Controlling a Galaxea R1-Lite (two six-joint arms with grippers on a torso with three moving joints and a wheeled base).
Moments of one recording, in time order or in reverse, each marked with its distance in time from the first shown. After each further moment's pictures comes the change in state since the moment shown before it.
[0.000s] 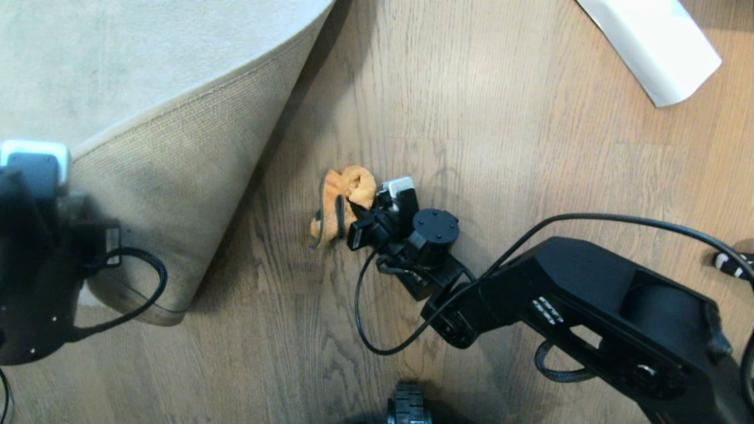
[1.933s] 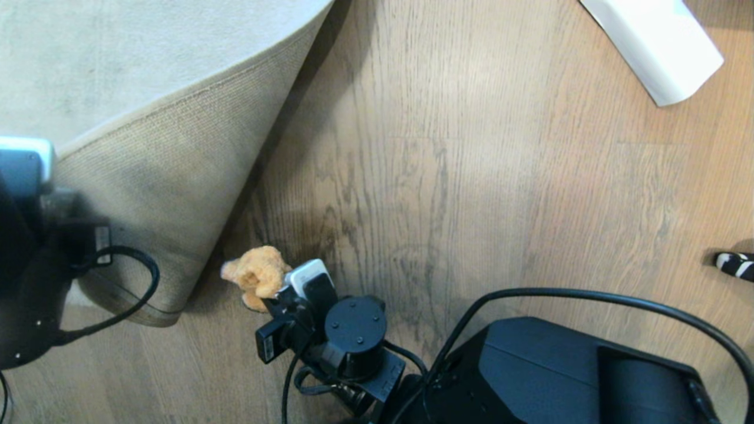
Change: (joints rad) left arm 0.001 -0.033 0.005 0.004 -0.002 -0.001; right arm 0.410 0.014 0.124 -0.004 -0.012 0.002
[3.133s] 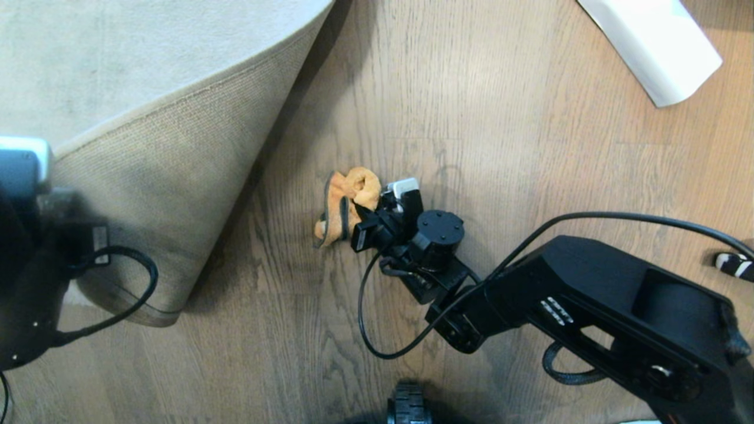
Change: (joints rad) left arm 0.000 -0.007 0.001 0.000 0.000 0.000; right arm -0.368 -0.043 -0.060 -0.001 -0.002 0.000
